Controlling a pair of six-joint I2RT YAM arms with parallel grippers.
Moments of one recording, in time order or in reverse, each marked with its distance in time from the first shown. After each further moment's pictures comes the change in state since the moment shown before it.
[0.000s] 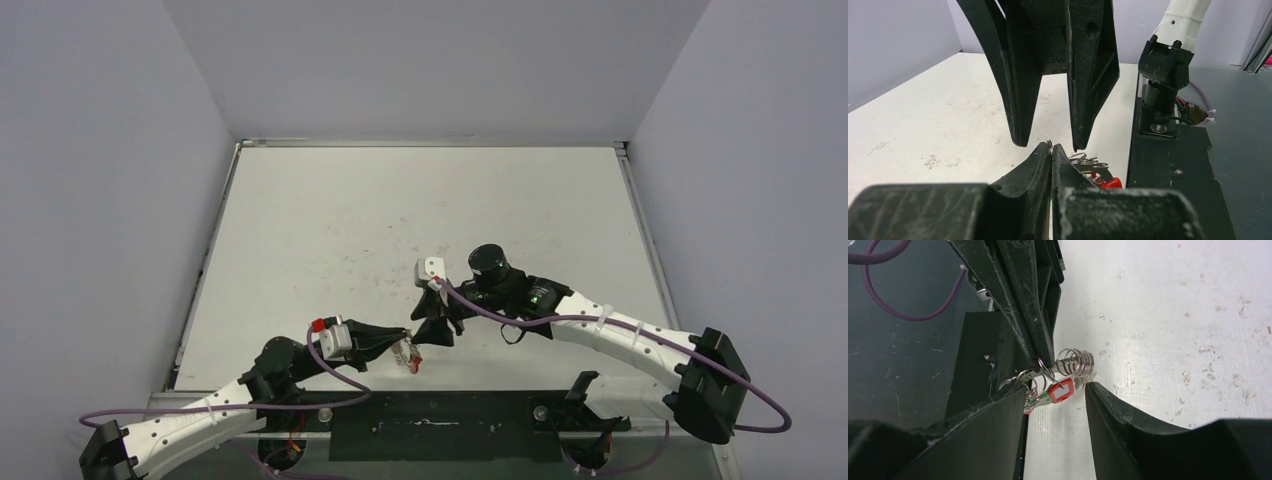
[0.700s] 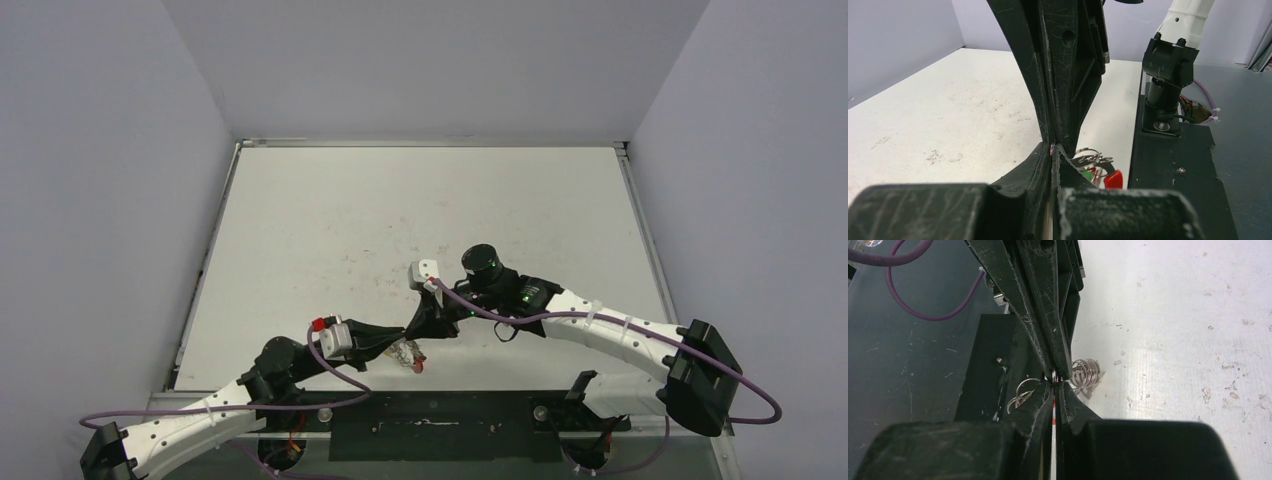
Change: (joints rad) left arm 0.000 -0.019 0.000 -0.031 -0.010 0.002; right arm 0.009 0.043 0.000 0.071 -0.081 0.016
